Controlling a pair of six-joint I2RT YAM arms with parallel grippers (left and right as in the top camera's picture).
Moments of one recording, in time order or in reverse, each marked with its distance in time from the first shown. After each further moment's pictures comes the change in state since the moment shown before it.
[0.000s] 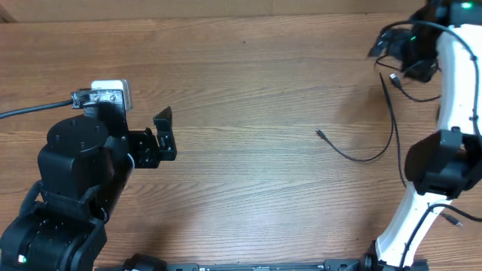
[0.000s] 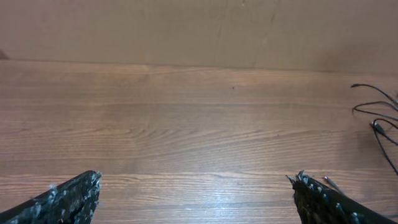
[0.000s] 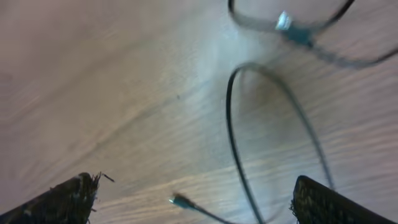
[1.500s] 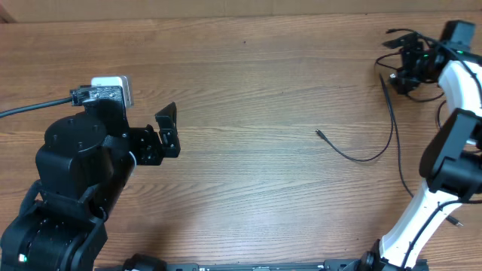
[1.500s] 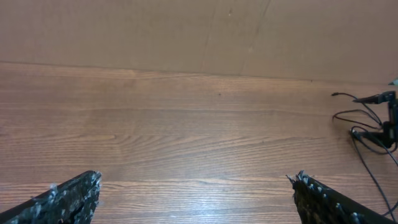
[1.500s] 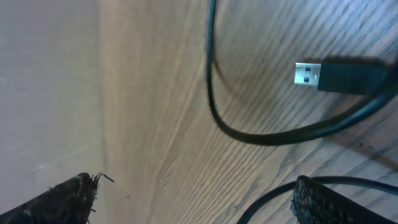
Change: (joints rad) left arm 0.000 0.002 0.000 0.036 0.042 -0.031; right arm -0.134 0.051 -0.559 0.837 -0.305 0.656
